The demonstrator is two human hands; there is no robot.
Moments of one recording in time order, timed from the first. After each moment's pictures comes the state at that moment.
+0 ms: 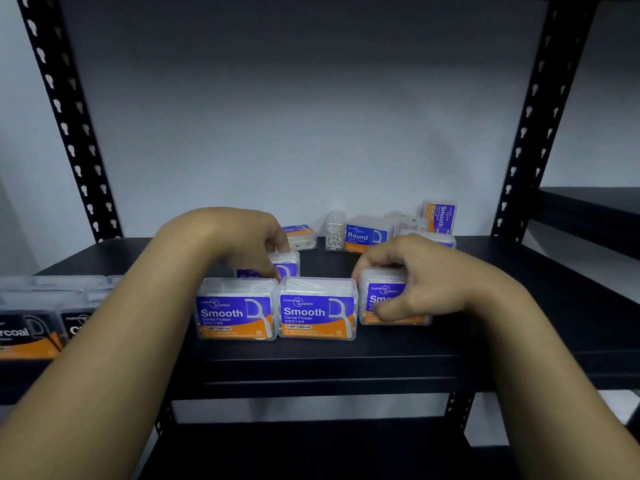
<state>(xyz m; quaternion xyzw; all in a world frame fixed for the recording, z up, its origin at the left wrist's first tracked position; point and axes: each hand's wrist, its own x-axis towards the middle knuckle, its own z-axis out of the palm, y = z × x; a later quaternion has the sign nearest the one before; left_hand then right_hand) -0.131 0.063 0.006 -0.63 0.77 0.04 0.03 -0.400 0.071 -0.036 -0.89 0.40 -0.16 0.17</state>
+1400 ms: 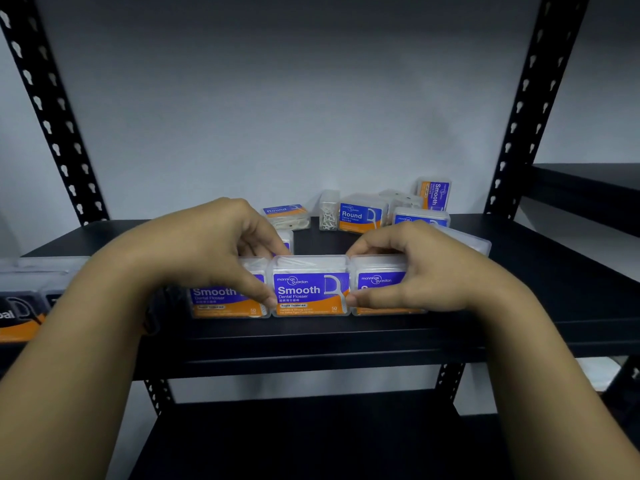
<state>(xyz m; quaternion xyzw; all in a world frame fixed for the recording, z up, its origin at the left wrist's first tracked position) -0.120 0.123 -0.011 -0.56 0.81 0.13 -0.13 -0.400 0.092 -0.051 -0.88 0.39 -0.23 0.16</state>
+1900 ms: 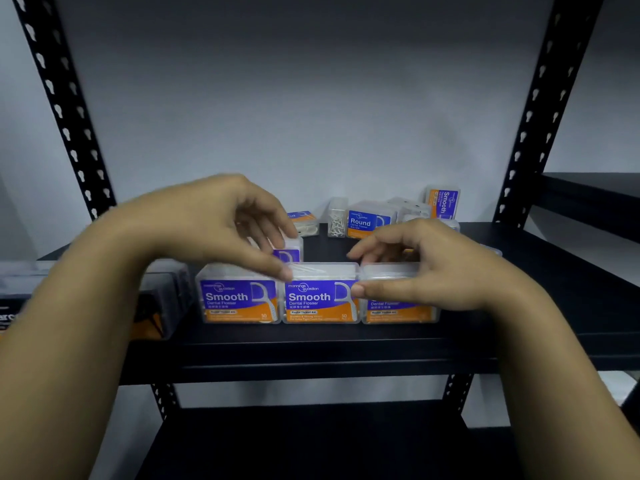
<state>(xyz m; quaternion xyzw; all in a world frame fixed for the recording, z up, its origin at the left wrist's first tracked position) -0.110 0.123 0.015 -0.51 0.82 0.16 -0.19 -0.396 0.093 -0.042 -0.87 0.37 -0.27 0.18</state>
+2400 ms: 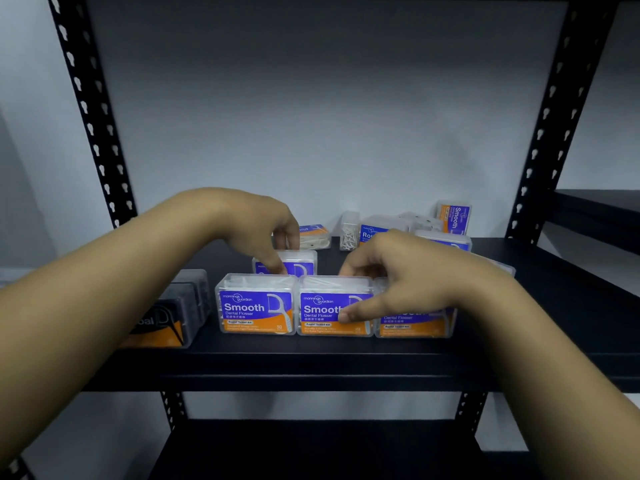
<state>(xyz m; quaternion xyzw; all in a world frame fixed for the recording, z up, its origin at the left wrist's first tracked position) -0.111 0.052 0.022 -0.57 0.82 0.03 0.08 -0.357 0.082 -0.025 -0.91 0.37 -0.12 0.10</state>
